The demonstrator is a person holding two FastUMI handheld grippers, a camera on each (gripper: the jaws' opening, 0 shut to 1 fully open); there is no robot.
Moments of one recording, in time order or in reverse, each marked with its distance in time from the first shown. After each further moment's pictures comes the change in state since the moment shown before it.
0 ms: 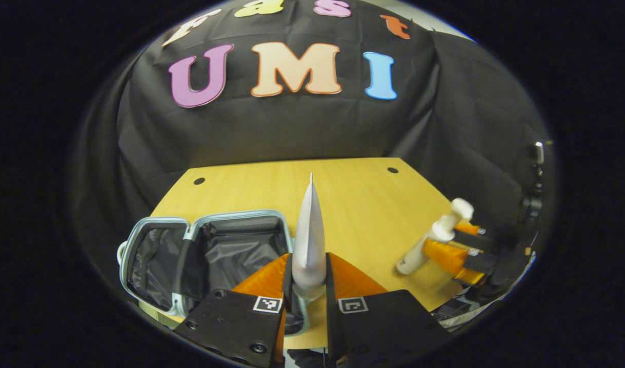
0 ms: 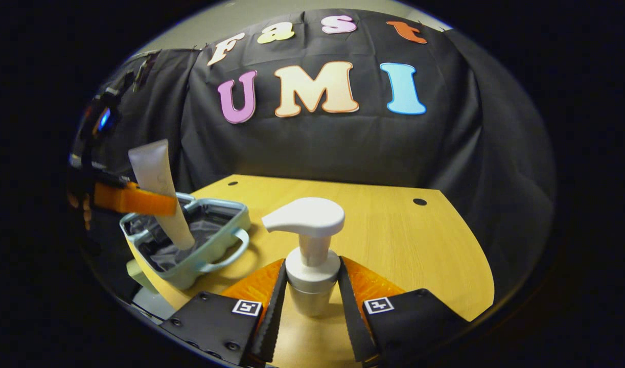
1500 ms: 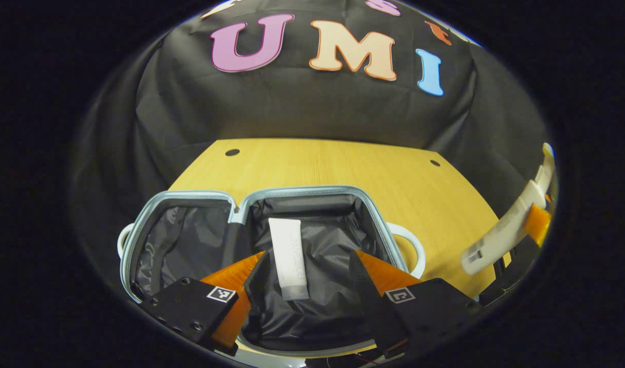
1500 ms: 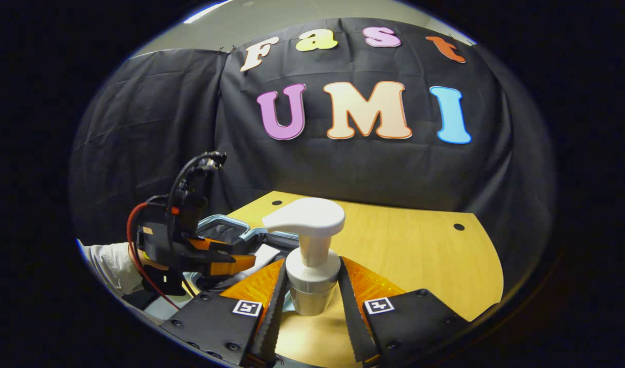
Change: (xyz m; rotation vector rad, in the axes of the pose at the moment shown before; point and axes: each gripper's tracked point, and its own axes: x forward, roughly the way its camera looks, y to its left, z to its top) left arm 0.030 0.134 -0.036 -0.092 0.024 0.048; right arm 0.004 0.174 0.050 -0.057 0.013 0.134
